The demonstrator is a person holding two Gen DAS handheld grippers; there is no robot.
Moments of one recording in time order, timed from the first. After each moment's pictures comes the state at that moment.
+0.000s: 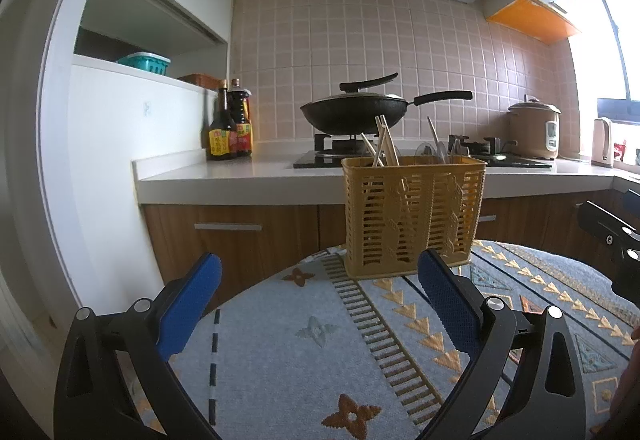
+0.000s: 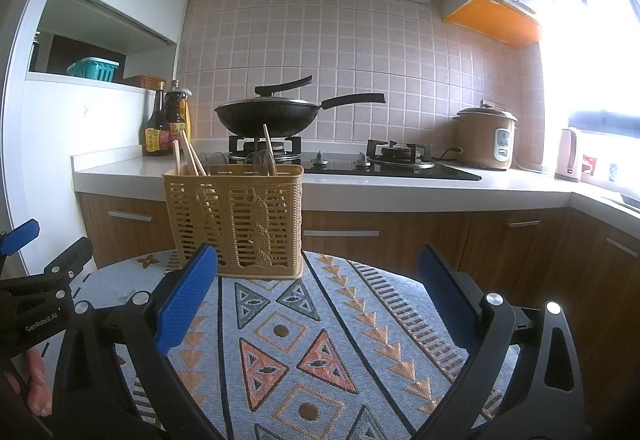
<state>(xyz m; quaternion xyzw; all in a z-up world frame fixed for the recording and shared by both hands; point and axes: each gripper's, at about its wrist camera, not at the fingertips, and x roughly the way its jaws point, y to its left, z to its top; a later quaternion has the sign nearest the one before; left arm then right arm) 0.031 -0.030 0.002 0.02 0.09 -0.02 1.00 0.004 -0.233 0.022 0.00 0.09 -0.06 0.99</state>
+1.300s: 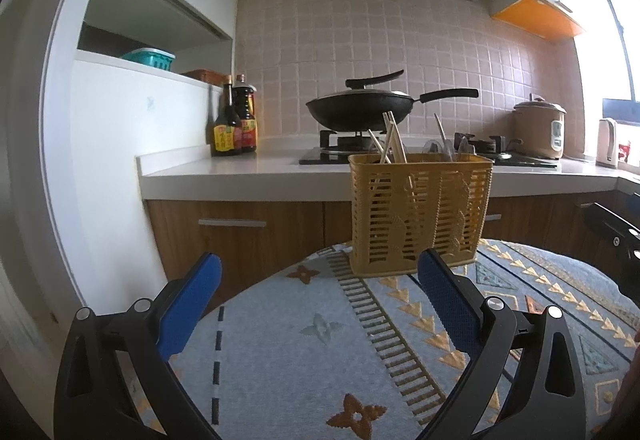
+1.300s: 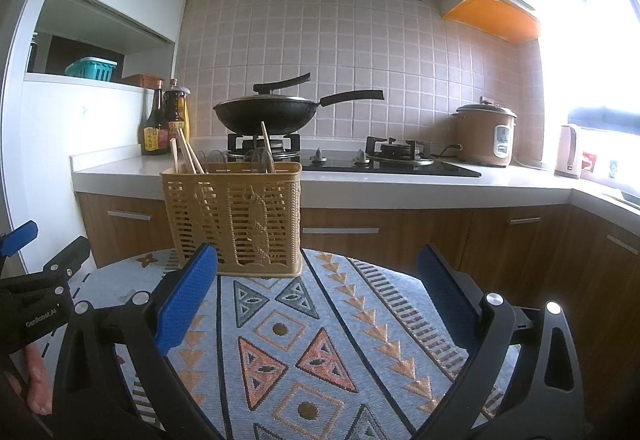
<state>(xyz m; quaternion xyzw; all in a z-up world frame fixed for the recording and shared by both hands) 0.032 -0.026 0.001 0.02 0.10 -0.01 0.99 0.006 -0.237 0.020 0.01 0.10 -0.05 0.99</state>
